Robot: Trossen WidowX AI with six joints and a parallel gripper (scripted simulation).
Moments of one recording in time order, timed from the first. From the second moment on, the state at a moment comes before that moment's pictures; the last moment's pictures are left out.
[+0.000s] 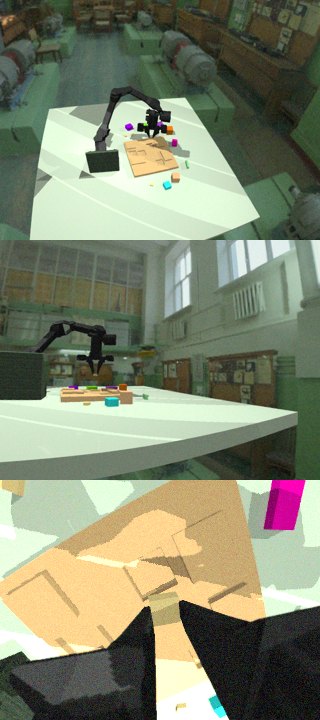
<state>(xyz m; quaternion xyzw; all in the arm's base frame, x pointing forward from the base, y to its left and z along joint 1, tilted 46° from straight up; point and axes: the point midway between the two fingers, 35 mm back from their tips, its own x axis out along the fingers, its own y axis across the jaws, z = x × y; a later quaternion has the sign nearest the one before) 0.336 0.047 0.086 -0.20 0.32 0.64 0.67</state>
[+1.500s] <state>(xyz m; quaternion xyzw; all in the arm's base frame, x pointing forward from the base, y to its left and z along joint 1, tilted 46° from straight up) 0.326 -0.082 -0.015 -0.22 0.34 0.62 0.67</state>
